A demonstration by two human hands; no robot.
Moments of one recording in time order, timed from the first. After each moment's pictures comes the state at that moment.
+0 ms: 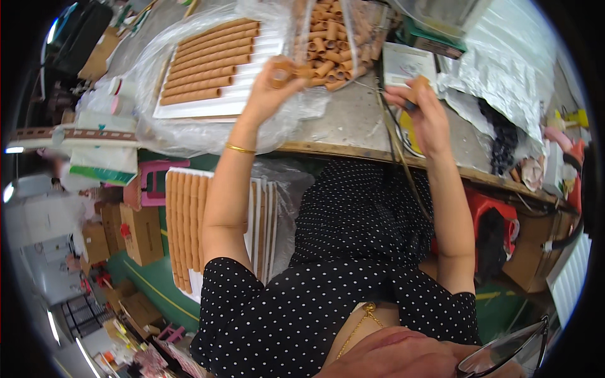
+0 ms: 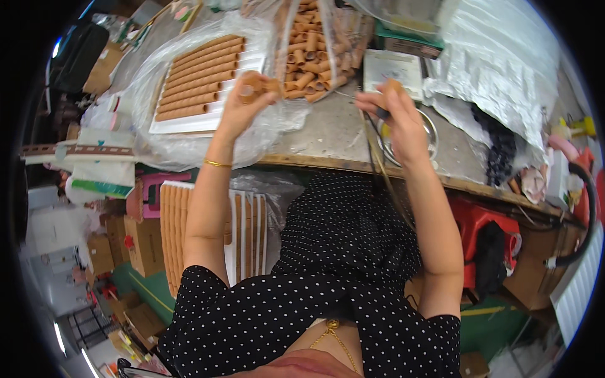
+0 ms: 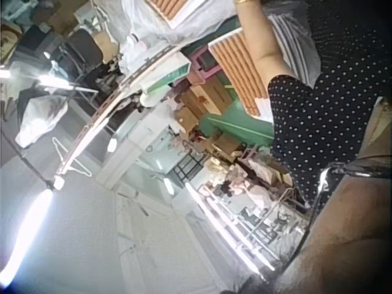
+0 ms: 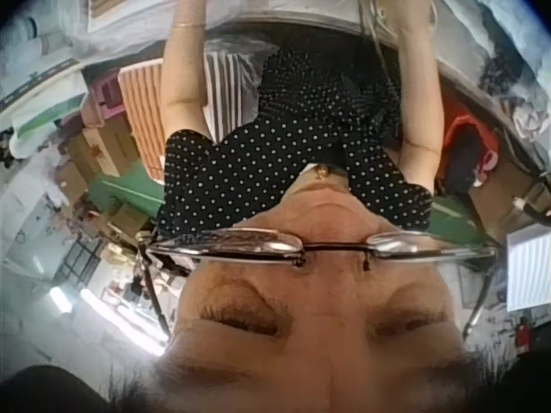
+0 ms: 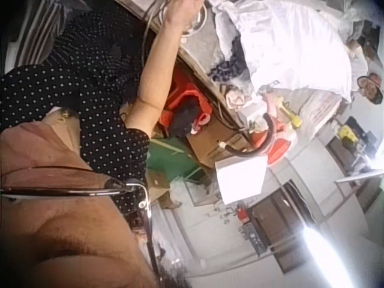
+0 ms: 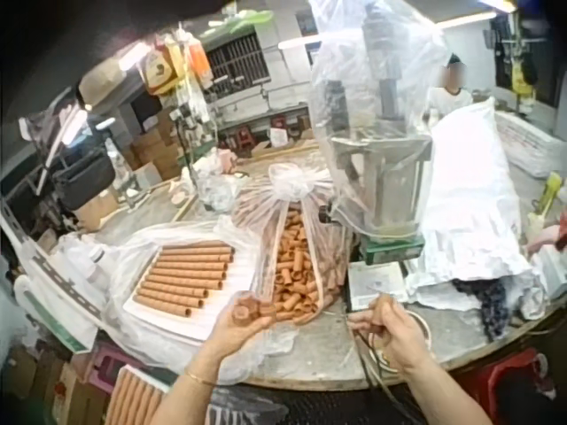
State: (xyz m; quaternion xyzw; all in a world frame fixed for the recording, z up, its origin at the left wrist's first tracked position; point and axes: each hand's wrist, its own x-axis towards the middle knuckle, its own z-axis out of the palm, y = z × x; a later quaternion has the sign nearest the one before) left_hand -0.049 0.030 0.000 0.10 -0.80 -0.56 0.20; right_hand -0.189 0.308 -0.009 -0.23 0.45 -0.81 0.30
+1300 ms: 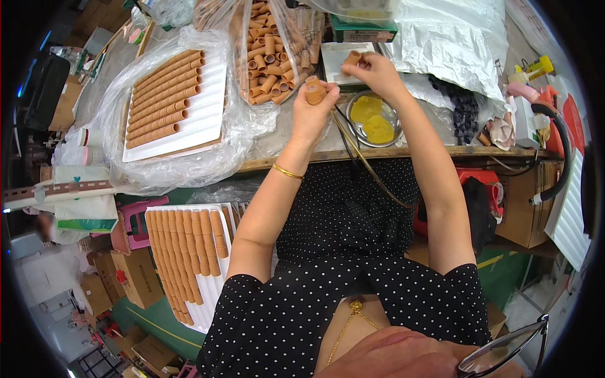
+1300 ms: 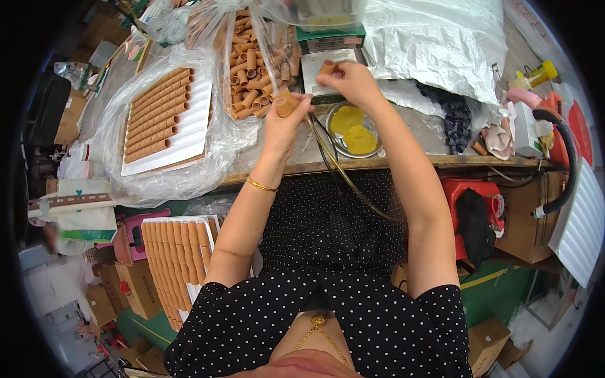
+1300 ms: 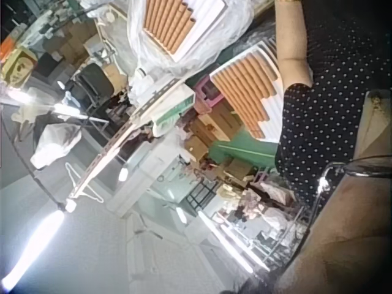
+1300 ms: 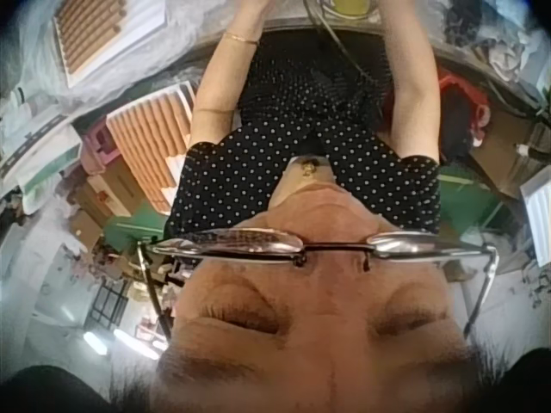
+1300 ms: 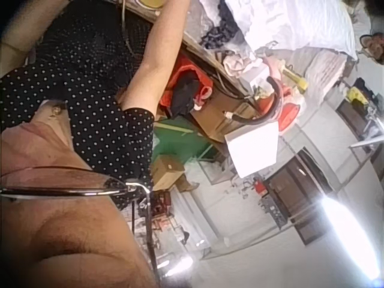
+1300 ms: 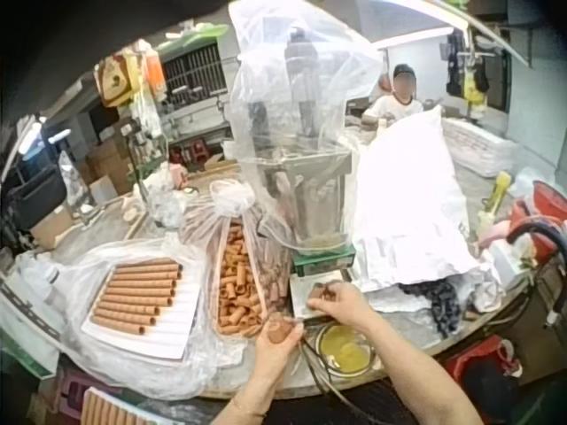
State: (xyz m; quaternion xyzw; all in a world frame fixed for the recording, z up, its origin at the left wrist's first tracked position) left_hand -0.131 0.186 -0.033 0.18 -0.59 -0.76 0.21; right_hand -0.279 0.300 -0.023 -0.33 0.87 -0.37 -0.01
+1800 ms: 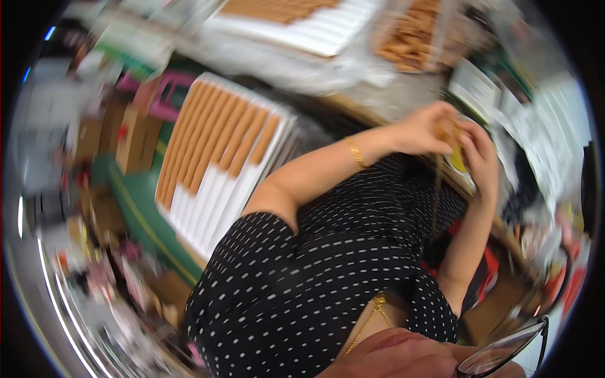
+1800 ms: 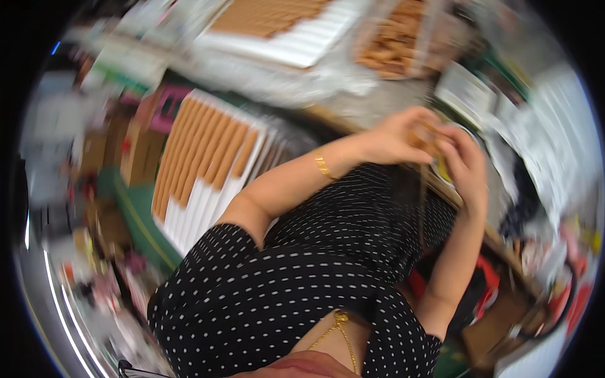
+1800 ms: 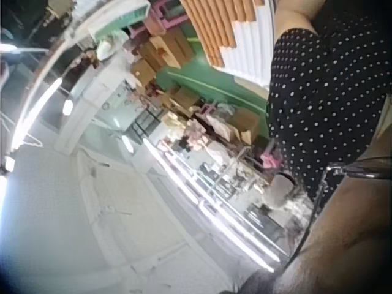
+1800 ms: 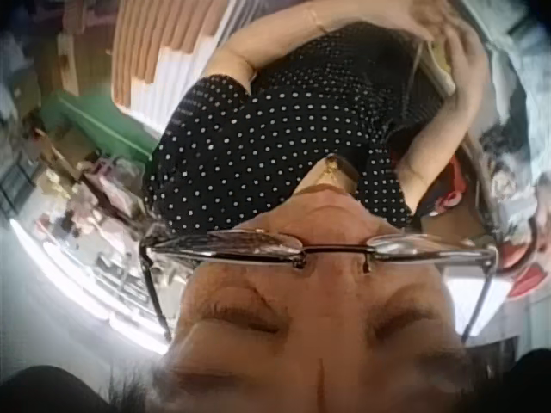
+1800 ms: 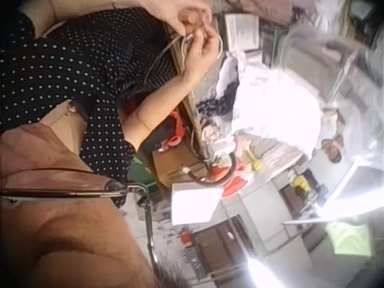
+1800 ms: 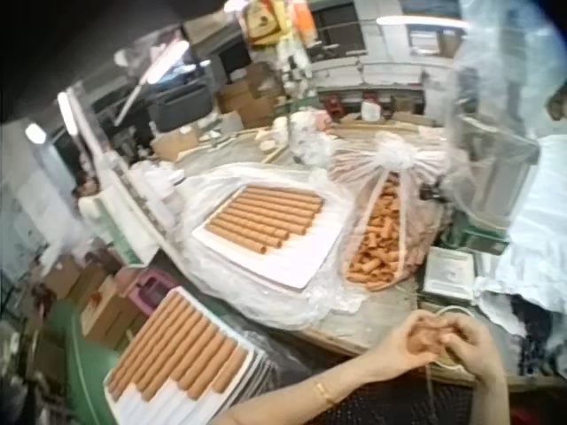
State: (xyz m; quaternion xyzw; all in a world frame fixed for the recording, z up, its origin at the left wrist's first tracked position) left_hand -0.067 0.203 -0.022 0.05 -0.59 -0.80 0.12; right_hand -0.199 0.347 -0.001 -0.37 0.68 -0.51 0.38
